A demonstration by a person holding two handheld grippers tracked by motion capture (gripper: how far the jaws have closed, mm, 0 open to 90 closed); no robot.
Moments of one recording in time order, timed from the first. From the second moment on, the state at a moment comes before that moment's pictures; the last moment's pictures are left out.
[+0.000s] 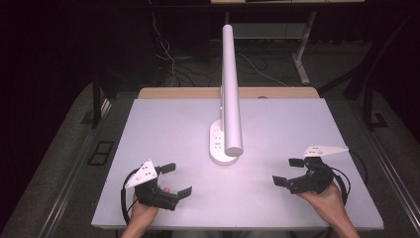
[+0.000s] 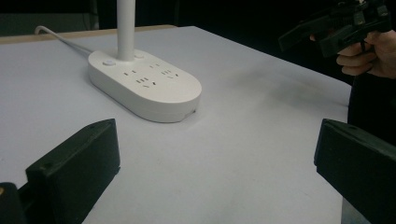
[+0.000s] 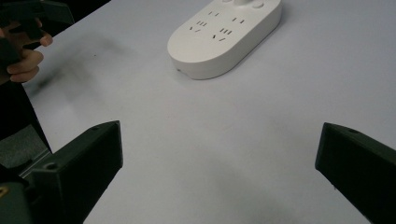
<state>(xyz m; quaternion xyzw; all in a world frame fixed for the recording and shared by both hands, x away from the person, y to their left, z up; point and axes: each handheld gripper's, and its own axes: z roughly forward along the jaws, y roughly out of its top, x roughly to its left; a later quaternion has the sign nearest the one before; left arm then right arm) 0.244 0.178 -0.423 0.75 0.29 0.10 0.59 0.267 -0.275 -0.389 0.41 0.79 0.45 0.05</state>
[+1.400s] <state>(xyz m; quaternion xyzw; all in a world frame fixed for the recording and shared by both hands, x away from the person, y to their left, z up) 0.244 0.179 -0.424 0.75 0.29 0.10 0.59 0.340 -0.233 -0.373 0.40 0.82 0.42 0.04</state>
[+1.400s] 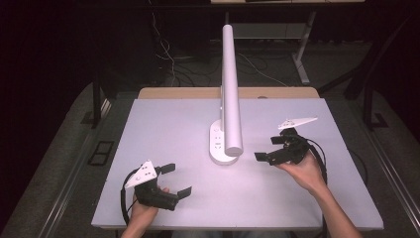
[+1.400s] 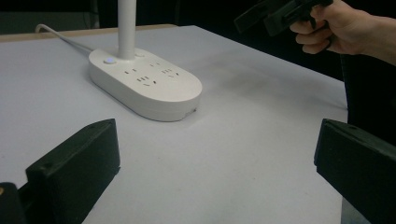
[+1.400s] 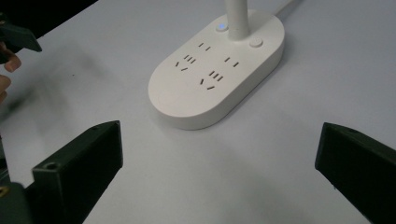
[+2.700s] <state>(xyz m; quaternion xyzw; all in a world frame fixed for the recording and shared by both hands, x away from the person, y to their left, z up) 0.245 0.180 -0.424 0.75 0.29 0.09 0.59 0.430 -0.189 -0.368 0.40 0.82 0.41 0.05</state>
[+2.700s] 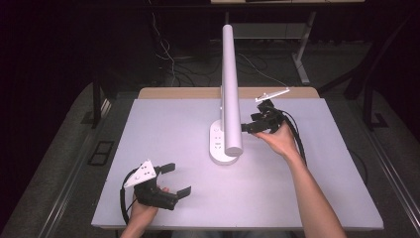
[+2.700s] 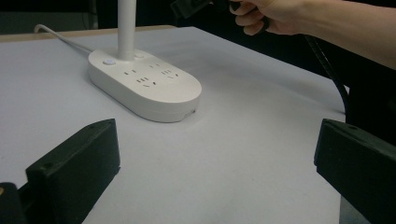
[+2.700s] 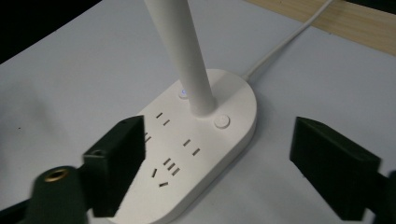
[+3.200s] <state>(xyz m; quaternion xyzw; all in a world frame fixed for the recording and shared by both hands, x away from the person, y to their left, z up) 0.245 0.179 -0.424 0.75 0.29 0.09 0.59 0.453 -0.183 -0.387 0.38 0.82 0.43 0.02</state>
